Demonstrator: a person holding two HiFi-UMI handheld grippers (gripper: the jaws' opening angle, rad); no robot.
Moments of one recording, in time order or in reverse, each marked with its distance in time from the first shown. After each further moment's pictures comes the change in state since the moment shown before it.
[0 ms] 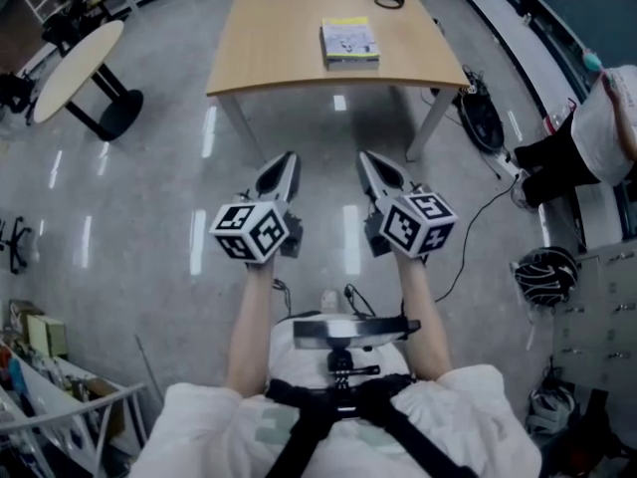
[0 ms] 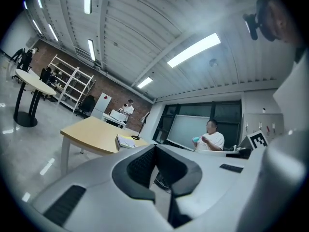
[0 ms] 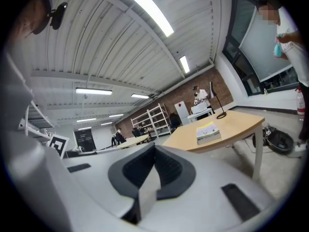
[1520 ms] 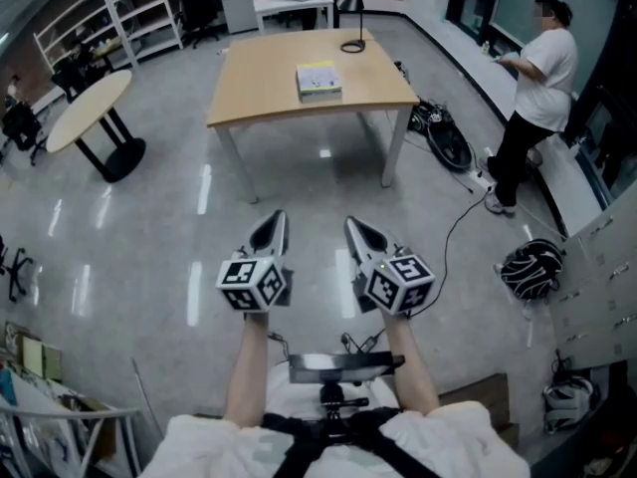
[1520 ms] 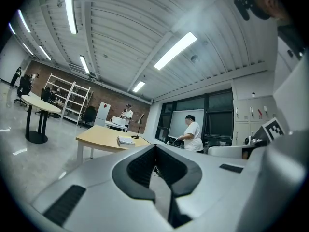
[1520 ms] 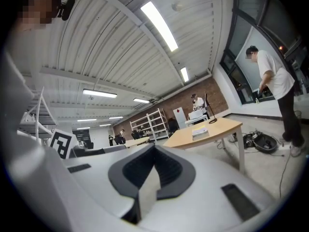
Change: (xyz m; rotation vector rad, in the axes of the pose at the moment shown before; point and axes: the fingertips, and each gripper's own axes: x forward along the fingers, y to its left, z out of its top) left arm -0.185 -0.134 -0.048 0.145 0.001 0.056; right arm -0.225 0.117 -0.053 -0.030 -0.068 -0.034
